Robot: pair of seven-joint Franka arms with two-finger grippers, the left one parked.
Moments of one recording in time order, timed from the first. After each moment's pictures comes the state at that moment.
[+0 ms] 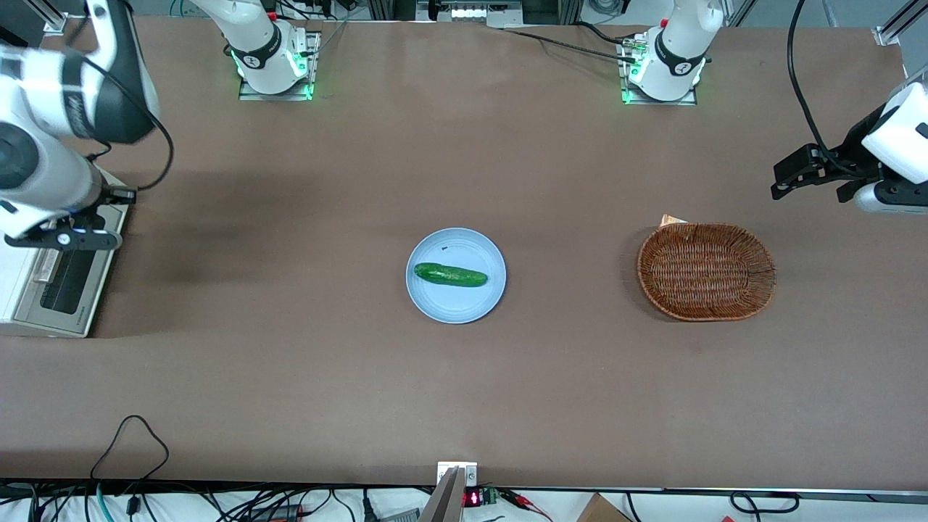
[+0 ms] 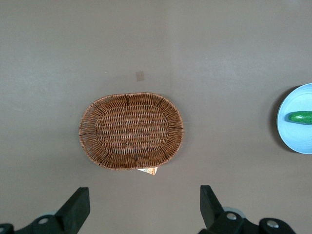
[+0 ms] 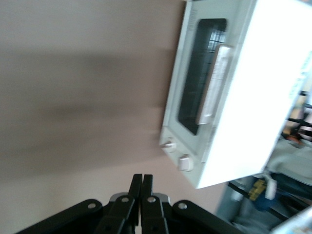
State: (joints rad) arm 0.07 0.18 -0.02 -1.76 -0.52 1.59 0.11
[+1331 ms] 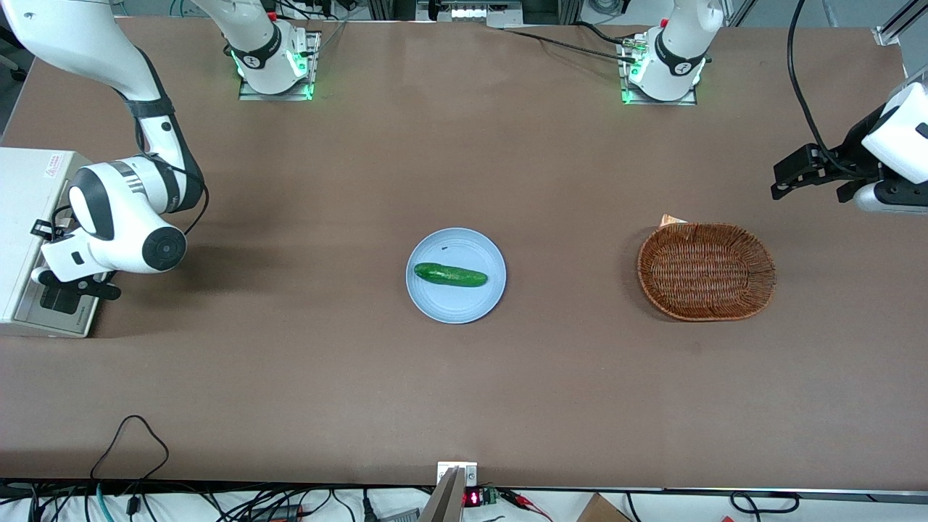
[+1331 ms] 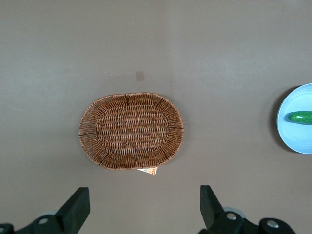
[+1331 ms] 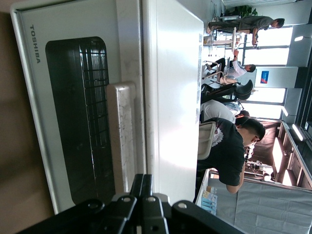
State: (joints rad) arm 0.01 0.45 -0.03 -1.87 -1.14 1.73 0.74
